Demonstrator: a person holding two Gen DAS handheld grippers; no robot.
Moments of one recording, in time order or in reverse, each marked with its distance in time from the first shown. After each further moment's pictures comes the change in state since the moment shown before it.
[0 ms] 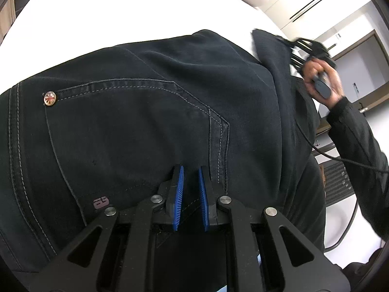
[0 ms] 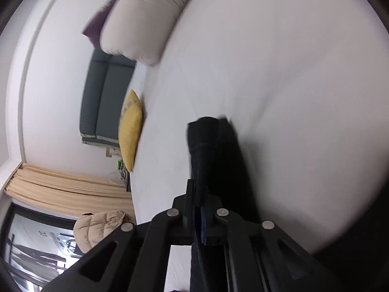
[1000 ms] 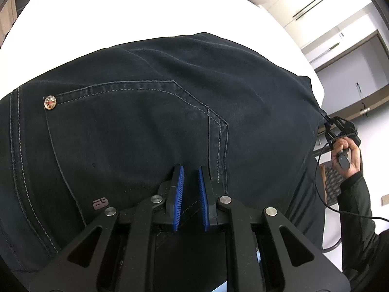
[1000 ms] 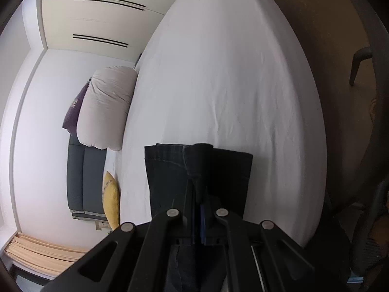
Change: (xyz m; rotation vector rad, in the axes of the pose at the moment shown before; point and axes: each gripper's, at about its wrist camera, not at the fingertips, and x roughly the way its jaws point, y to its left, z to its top) left arm 0.007 -0.008 0.001 -0.005 0.025 0.014; right arm -0.237 -0.139 -0.047 0.256 -0.380 -0.158
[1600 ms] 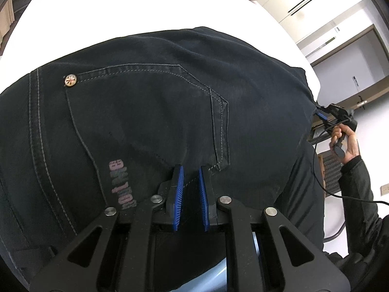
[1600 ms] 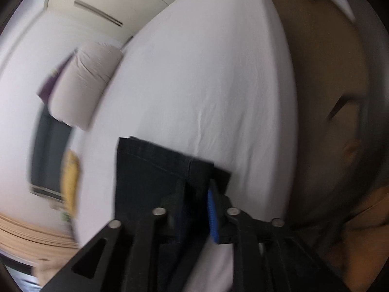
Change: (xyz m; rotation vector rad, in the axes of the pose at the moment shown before) left arm -0.007 0.003 -0.007 0.017 0.013 -0.013; right arm -0.003 0.031 0.011 -0.235 -0.005 -0.293
